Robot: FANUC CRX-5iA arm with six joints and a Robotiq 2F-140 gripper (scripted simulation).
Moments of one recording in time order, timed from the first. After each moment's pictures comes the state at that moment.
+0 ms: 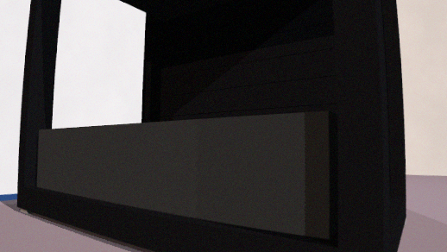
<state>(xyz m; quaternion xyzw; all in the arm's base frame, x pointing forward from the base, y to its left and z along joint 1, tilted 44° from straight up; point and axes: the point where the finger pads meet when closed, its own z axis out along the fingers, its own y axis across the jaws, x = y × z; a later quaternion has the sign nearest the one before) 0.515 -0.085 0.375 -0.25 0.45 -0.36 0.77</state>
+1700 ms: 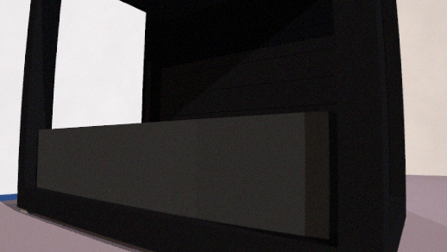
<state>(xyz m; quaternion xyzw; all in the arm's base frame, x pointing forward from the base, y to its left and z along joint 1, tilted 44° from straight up) 0.518 -0.085 0.376 -0.25 0.45 -0.36 0.77</state>
